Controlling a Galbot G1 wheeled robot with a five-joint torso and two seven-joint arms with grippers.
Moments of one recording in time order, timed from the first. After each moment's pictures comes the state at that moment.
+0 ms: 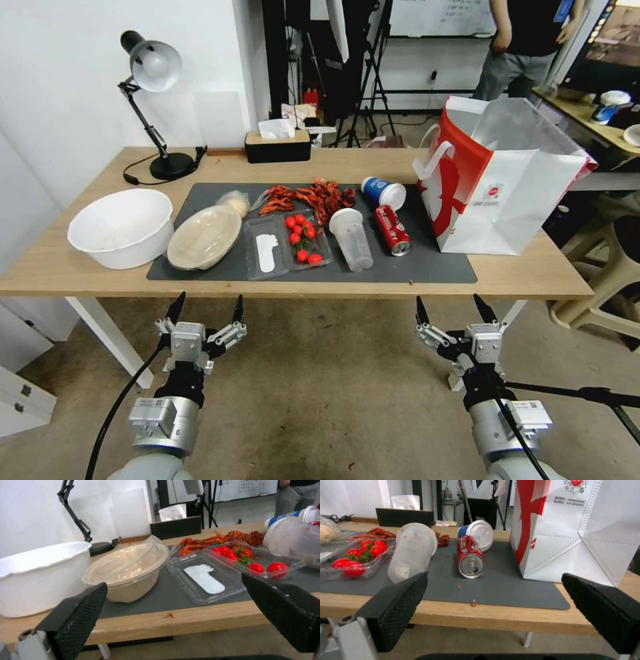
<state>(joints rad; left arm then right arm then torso) 1.80 -1.50 -0.55 -2.30 0.00 0.00 0.00 -1.80 1.50 0.55 2.30 0.00 0.00 0.00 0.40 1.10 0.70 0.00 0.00</state>
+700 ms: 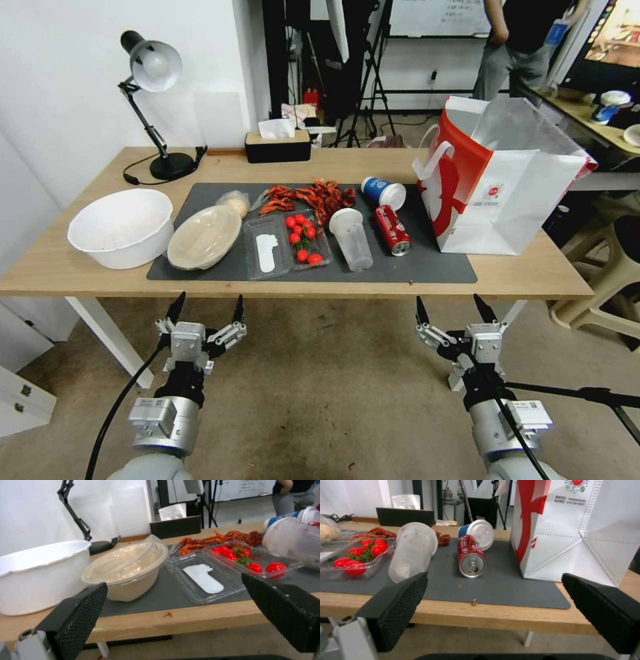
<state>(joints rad) 1.80 -1.50 -0.55 -2.30 0.00 0.00 0.00 -1.80 1.50 0.55 2.30 0.00 0.00 0.00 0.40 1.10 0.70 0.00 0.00</state>
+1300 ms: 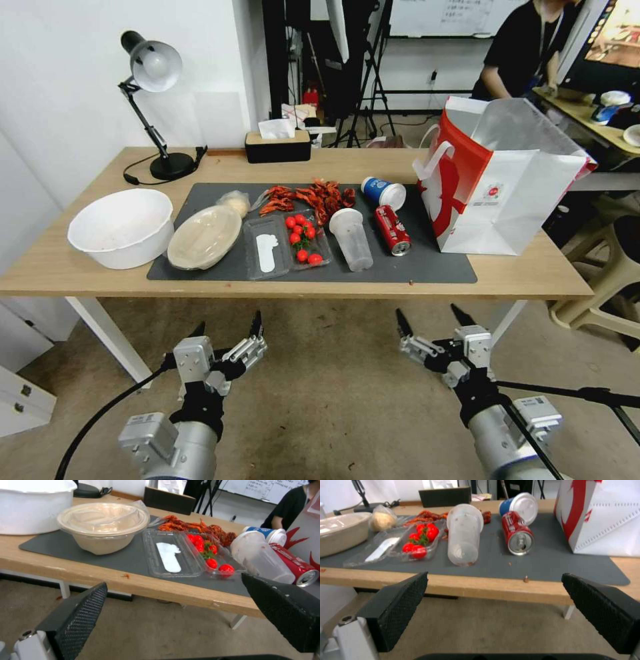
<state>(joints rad) 1.96 -1.61 -0.39 -2.51 -0.19 0.22 -0.10 -1.86 1.51 0.55 2.45 0.10 -0.27 -0.16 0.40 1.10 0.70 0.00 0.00</state>
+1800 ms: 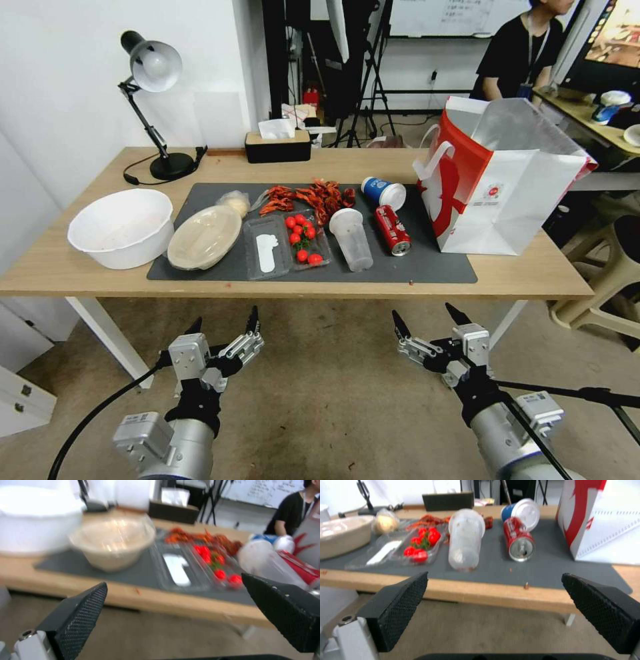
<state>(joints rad) 1.94 -1.61 -0.43 -2.49 -0.15 0.17 -0.08 -1.85 1.47 0.56 2.44 0.12 -0.24 -0.16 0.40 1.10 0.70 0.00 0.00</state>
